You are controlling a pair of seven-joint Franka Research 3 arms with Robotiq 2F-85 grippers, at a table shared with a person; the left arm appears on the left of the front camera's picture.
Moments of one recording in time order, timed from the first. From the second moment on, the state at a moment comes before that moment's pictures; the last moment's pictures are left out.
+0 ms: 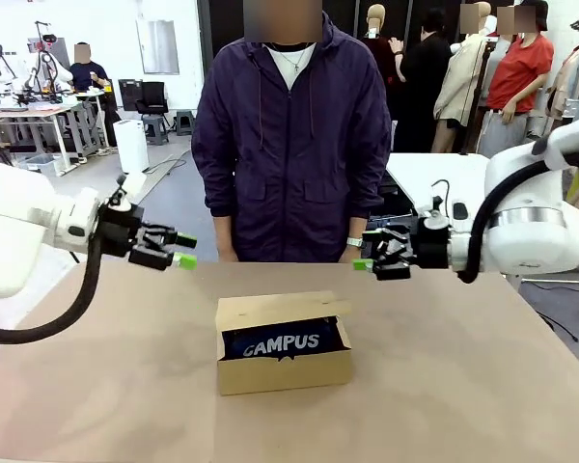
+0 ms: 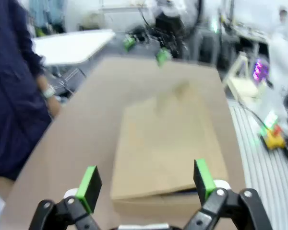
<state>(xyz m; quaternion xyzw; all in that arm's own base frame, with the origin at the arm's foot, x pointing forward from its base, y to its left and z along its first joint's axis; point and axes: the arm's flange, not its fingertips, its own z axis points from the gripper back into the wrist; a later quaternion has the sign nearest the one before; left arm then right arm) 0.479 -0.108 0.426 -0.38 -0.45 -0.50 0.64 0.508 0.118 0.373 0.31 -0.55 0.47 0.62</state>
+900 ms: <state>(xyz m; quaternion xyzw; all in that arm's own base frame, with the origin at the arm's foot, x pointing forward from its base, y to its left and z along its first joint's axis) 0.493 -0.199 0.347 -0.50 -0.35 -0.51 0.60 0.510 0.213 0.344 0.39 -0.38 0.59 0.60</state>
